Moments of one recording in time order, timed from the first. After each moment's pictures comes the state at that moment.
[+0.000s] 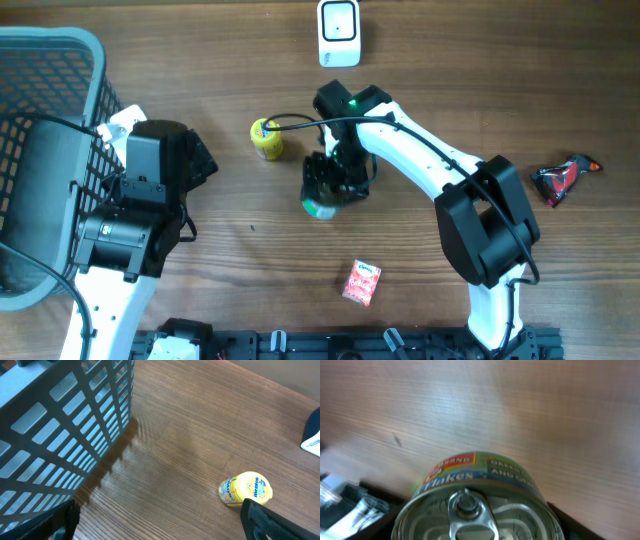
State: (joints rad) left arm -0.19 1.03 1.08 -0.91 -0.44 -0.58; right arm 0.60 2.08 1.59 -1.11 -0.48 0.53
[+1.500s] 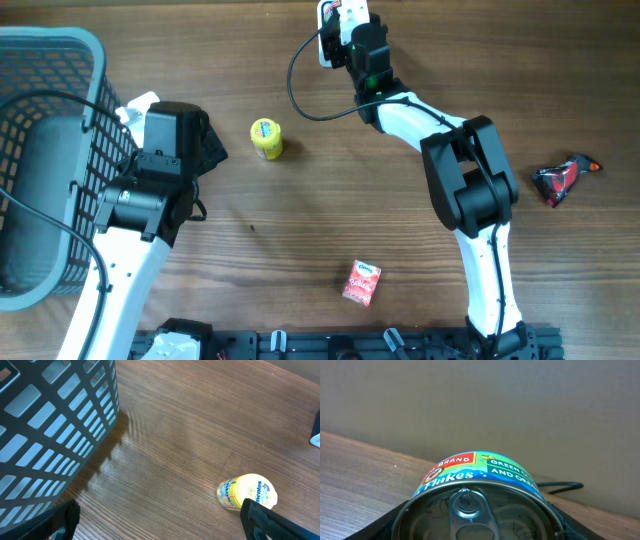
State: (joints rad) left arm -0.19 1.16 1.08 -0.84 -0.42 -0.58; right arm 0.40 2.37 1.62 0.53 0.15 -0.08
